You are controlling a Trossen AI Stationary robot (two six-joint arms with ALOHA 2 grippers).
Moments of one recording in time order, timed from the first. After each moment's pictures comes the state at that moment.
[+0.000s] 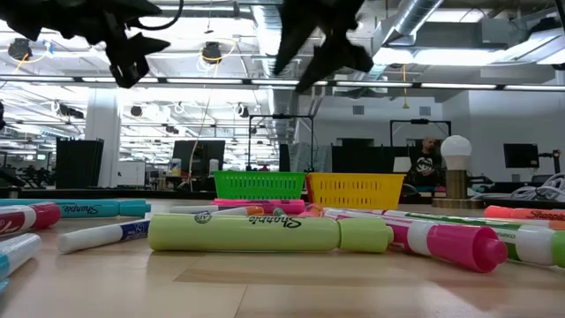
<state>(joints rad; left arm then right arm) -0.03 0.60 0.40 -0.03 0.17 -0.53 0.16 1.82 1.56 -0.74 0.23 0.82</state>
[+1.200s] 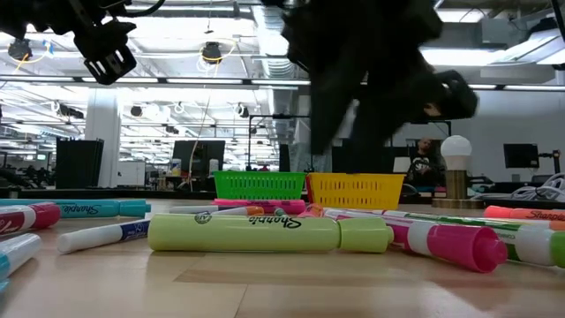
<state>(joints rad) -0.25 0.62 0.37 -0.01 0.16 -0.55 0.45 2.08 1.57 -0.68 0.00 1.36</state>
